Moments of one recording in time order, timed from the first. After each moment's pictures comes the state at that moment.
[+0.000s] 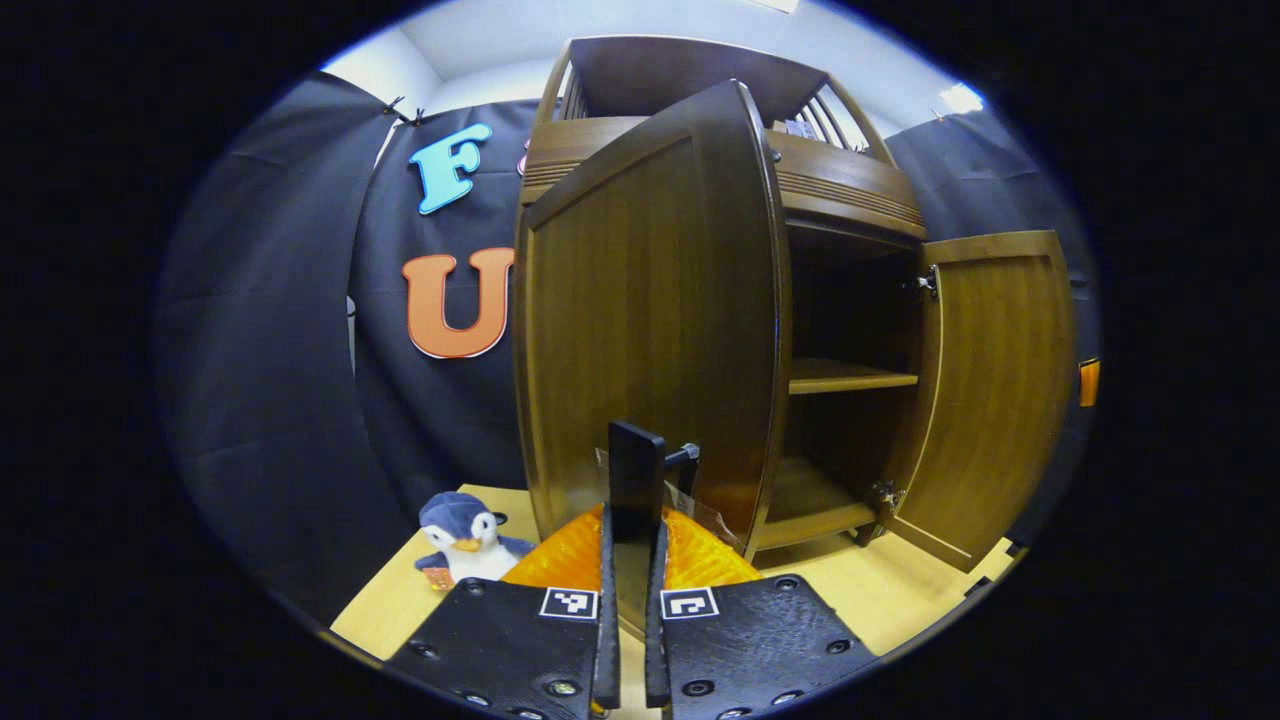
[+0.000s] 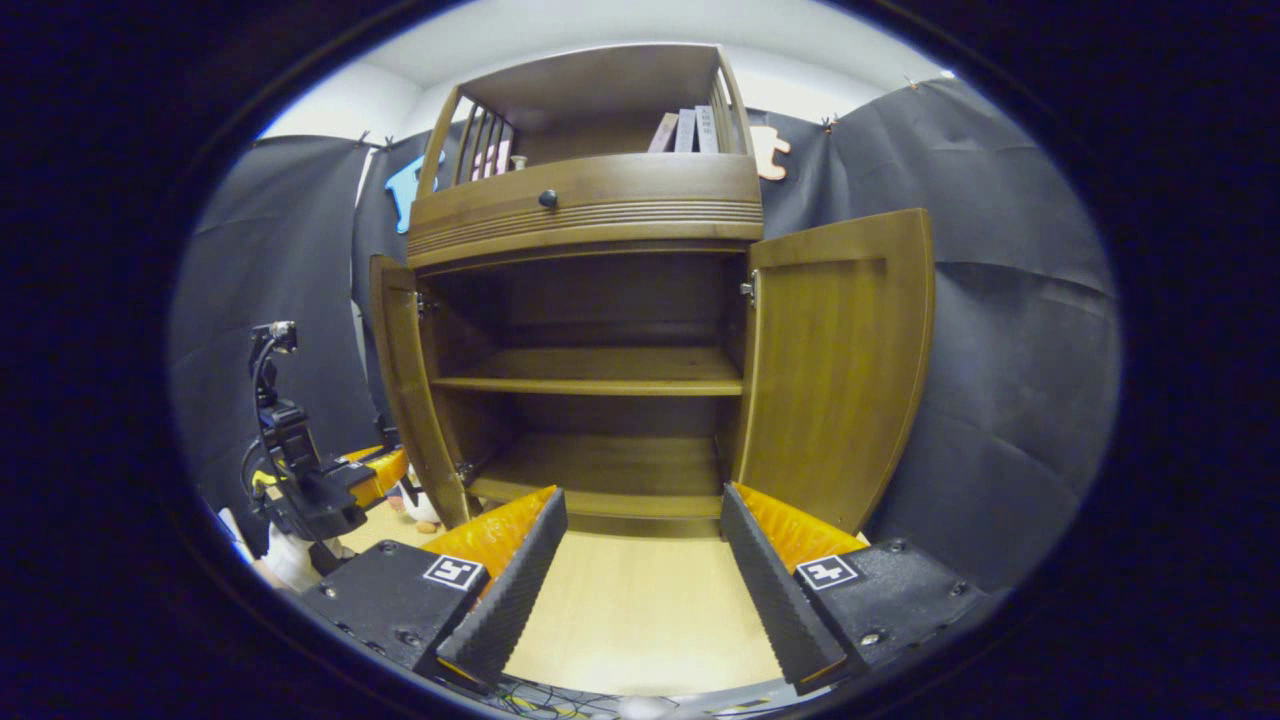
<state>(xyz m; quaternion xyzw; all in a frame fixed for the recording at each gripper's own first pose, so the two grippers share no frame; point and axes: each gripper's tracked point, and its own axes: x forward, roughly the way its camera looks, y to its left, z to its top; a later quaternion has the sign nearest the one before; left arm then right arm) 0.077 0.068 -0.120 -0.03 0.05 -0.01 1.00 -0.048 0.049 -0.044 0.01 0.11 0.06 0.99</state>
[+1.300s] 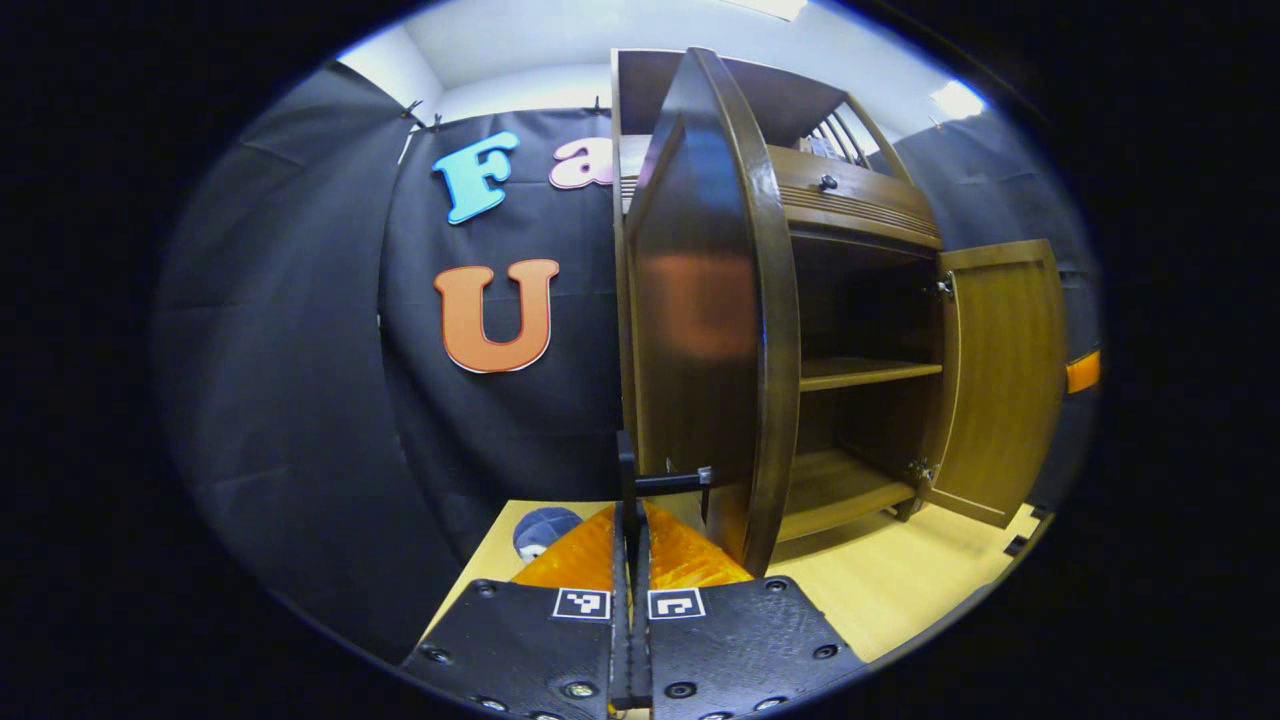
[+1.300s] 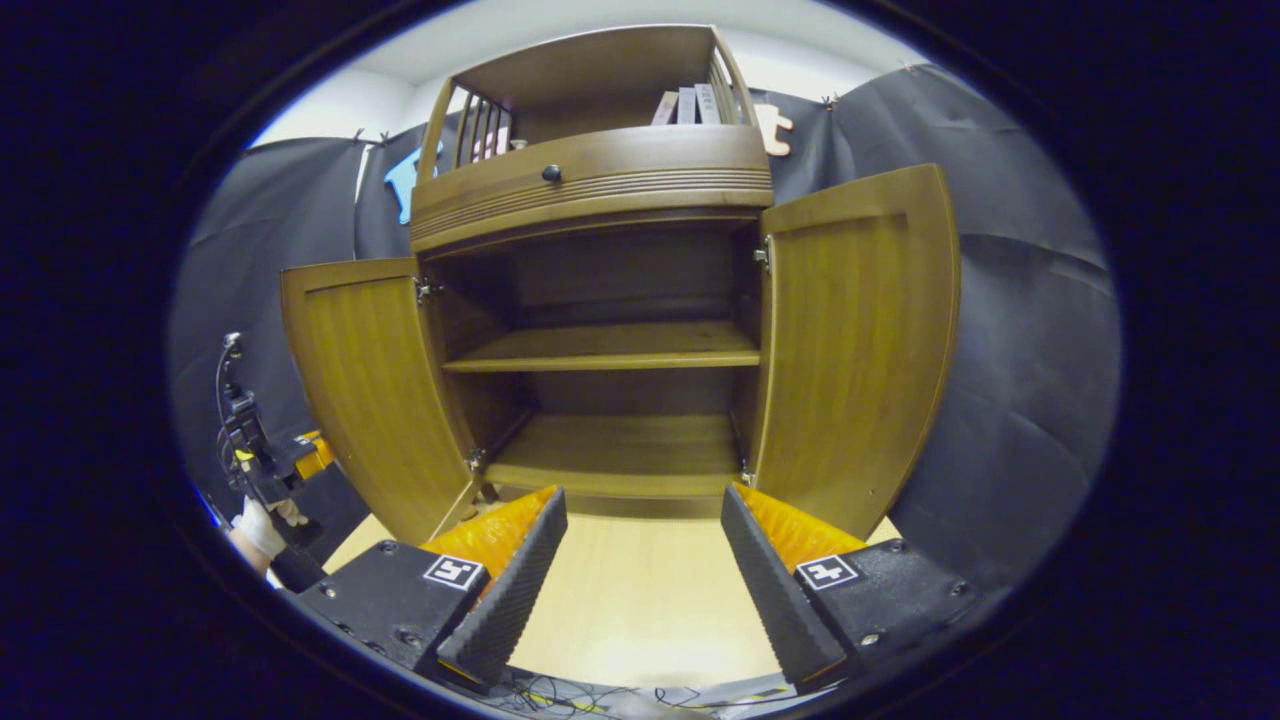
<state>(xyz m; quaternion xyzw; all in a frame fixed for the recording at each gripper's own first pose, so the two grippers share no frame) 0.064 0.182 -0.129 0.00 0.03 -0.04 1.00 -0.047 0.057 -0.069 0.03 0.15 0.07 0.99</state>
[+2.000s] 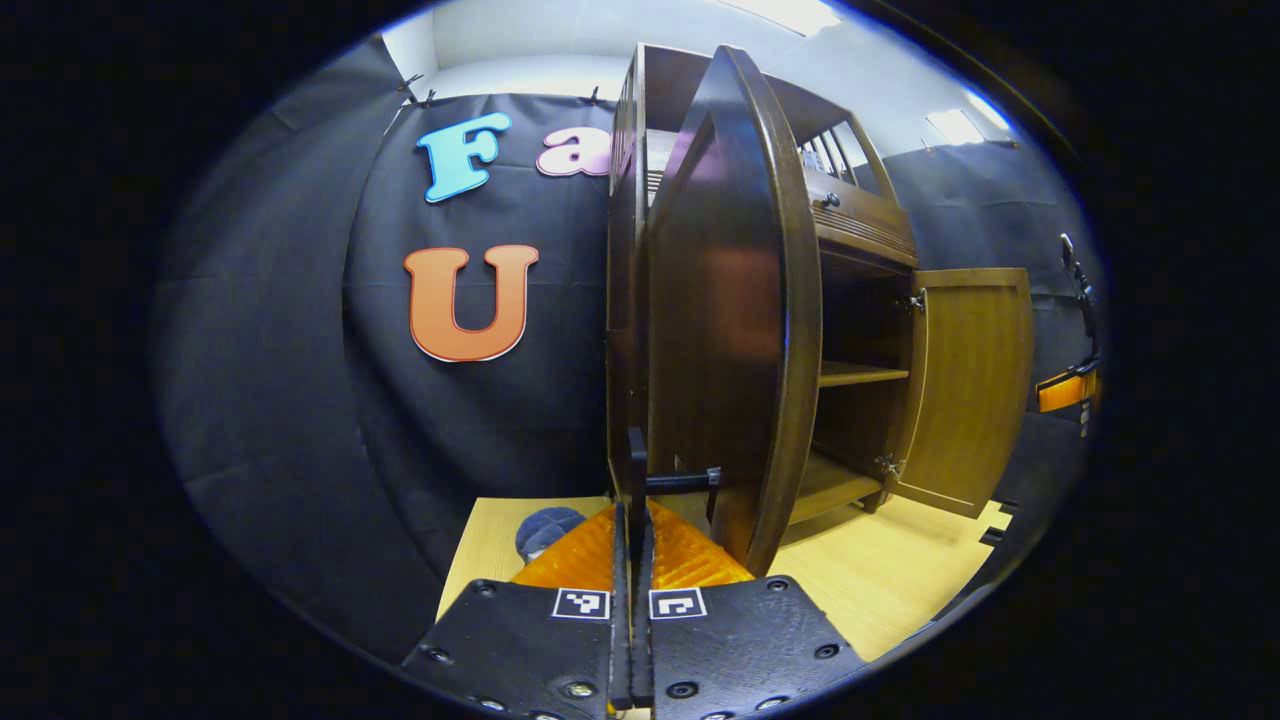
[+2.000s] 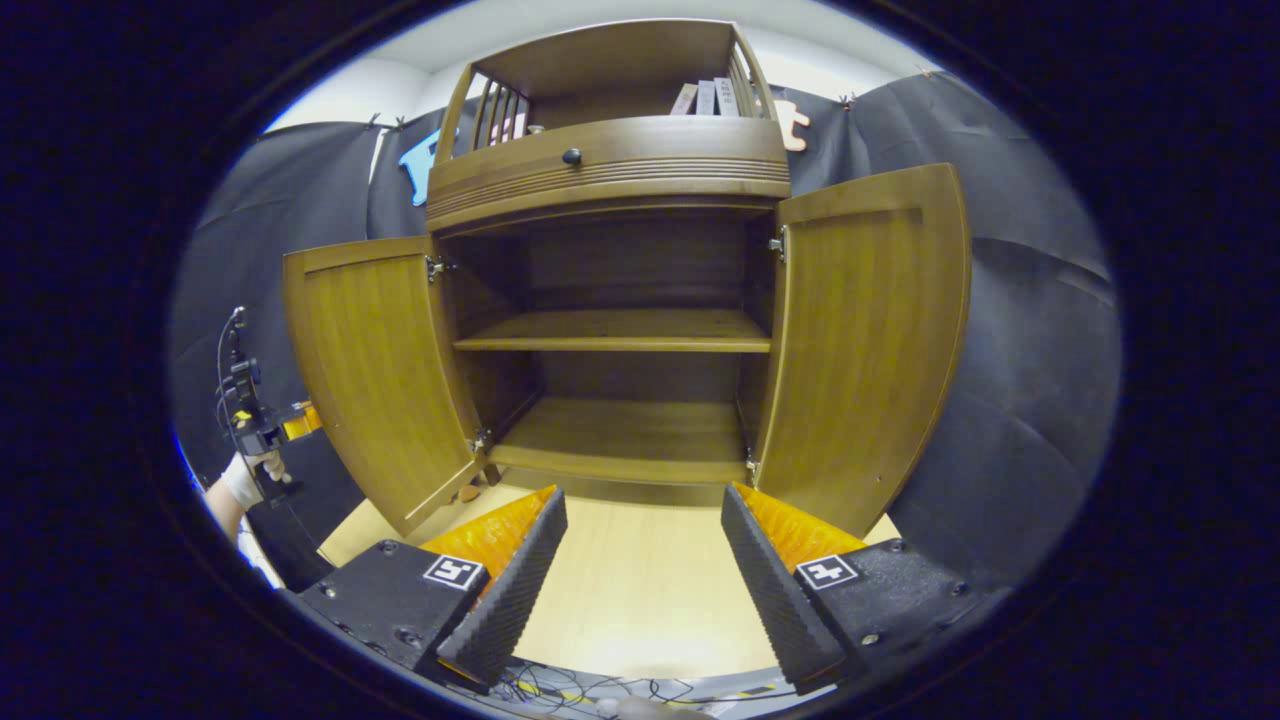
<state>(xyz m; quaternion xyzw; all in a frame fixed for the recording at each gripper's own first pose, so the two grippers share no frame) 0.070 0.223 -0.134 -0.02 0.05 -0.11 0.99 -0.057 0.066 -0.080 0.01 0.16 0.08 0.98</state>
